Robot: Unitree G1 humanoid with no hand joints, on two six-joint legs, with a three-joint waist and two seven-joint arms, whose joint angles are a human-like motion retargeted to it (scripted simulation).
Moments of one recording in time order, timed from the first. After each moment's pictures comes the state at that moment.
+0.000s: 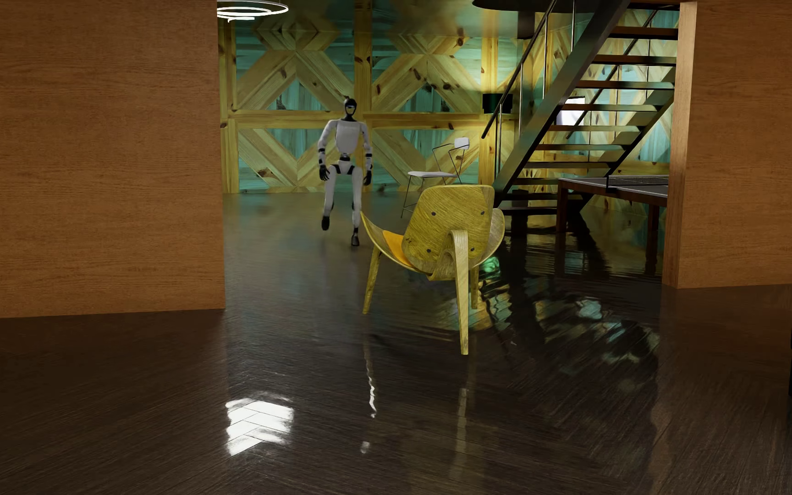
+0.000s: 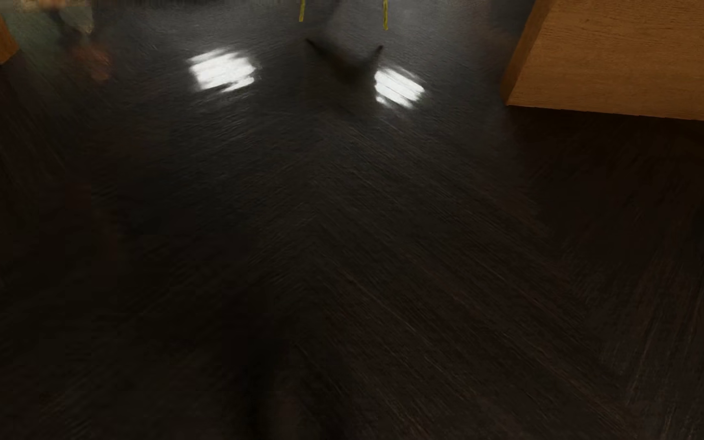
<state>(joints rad) -0.36 -0.13 0.10 0.05 -0.01 -0.01 0.00 0.00 0.07 0.74 1.32 0.16 0.14 -0.12 0.31 0.38 -0.41 0.00 0.00 -0.59 0.59 0.97 0.78 0.00 0.00 0.00 0.00 0.00 0.00</state>
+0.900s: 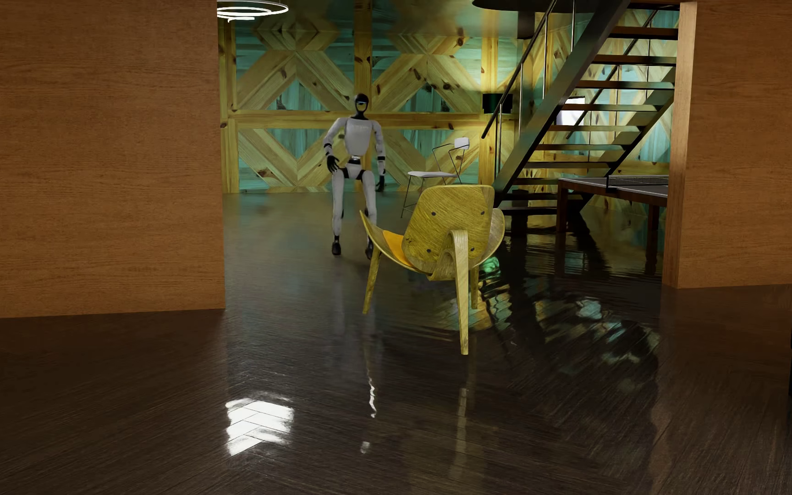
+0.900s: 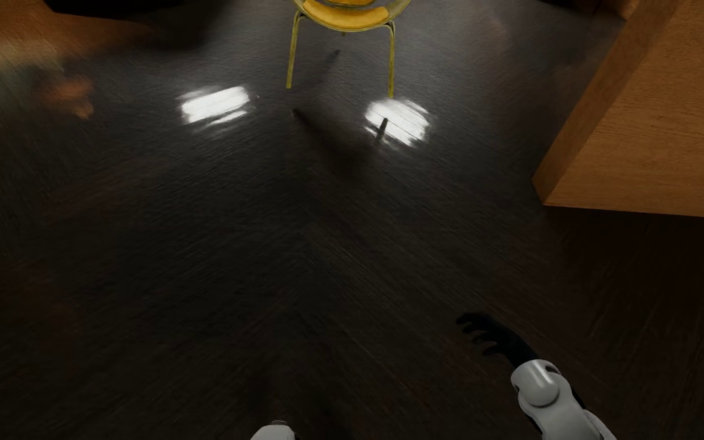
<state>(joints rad) -0.51 0.13 0.13 0.19 0.13 0.05 0.00 0.00 0.06 0.79 0.45 0.26 -0.07 -0.09 -0.23 0.39 -0.54 0.00 0.00 -0.61 0.37 1.03 0.48 0.00 0.00 0.00 0.00 0.00 0.00</state>
